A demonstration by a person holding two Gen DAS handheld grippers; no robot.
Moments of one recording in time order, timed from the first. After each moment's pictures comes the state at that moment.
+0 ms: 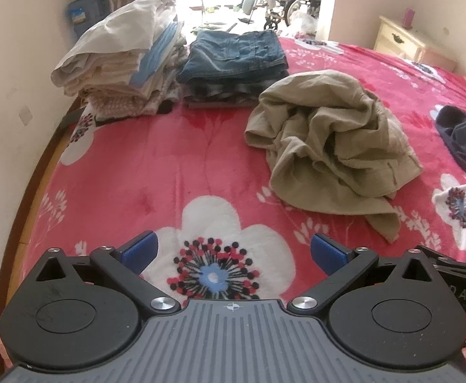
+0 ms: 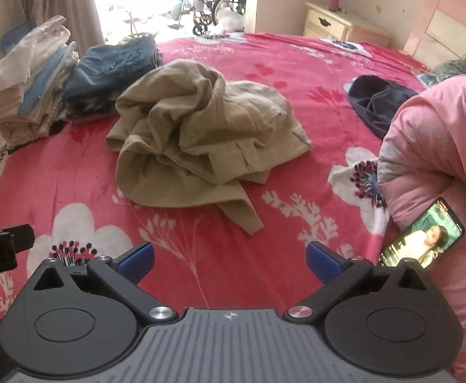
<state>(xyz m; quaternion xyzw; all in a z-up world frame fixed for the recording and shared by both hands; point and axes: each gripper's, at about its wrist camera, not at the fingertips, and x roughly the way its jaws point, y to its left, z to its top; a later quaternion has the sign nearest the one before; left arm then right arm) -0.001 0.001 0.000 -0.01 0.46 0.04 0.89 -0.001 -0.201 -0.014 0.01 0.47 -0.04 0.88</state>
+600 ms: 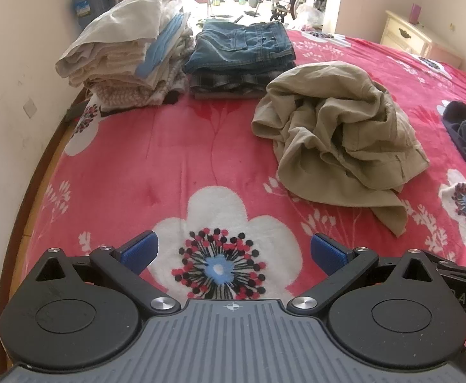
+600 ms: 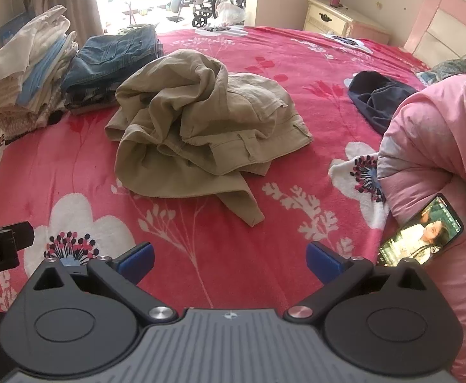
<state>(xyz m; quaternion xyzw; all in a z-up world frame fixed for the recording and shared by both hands) -0.004 0.005 -0.003 -0.01 0.47 0.05 0.88 0.001 -0.193 -0.015 0.00 0.48 -0.04 0.88</state>
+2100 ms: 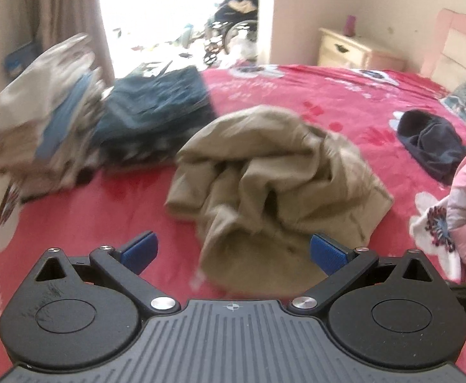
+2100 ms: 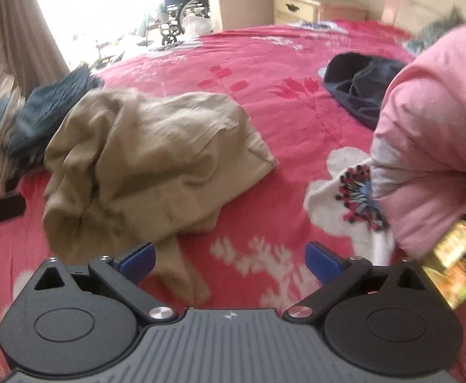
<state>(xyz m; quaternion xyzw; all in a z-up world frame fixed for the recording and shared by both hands) 0.104 -0.068 -0.022 0.02 0.39 -0.09 0.92 0.110 -0.320 -0.068 0.11 0.46 -0.06 0.88</state>
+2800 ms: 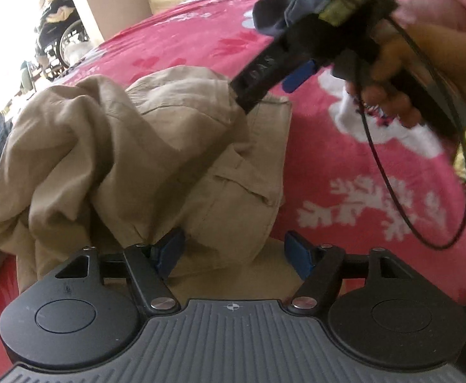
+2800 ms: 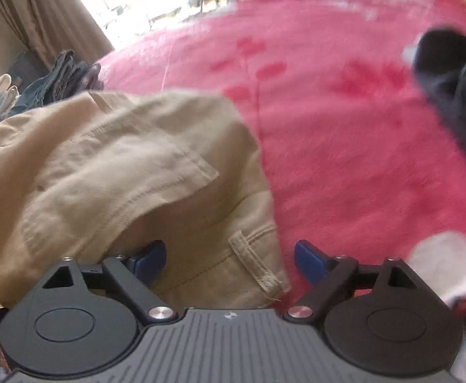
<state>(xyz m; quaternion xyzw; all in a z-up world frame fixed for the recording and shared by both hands) 0.137 -0.190 -0.140 0.26 0.41 -0.32 0.82 0.288 -0.393 -0.179 0.12 0.51 0.10 0.85</state>
